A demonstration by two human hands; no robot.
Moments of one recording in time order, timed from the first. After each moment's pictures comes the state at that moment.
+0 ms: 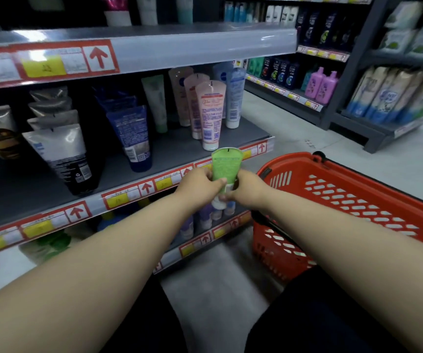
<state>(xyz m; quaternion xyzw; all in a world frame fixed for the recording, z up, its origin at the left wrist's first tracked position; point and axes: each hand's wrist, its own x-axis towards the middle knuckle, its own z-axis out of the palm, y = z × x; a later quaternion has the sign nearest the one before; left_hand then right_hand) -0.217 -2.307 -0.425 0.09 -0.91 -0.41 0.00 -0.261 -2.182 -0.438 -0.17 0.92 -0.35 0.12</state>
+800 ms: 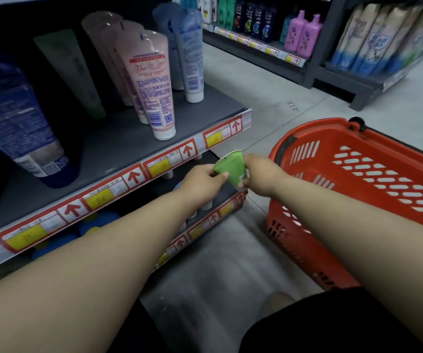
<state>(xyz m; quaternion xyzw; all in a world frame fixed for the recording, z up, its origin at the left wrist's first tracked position) -0.317 -2.253 -0.497 0.06 -0.86 -0.50 -0.10 -0.362 -2.107 -0.498 -0.15 0.97 -0.16 0.10</state>
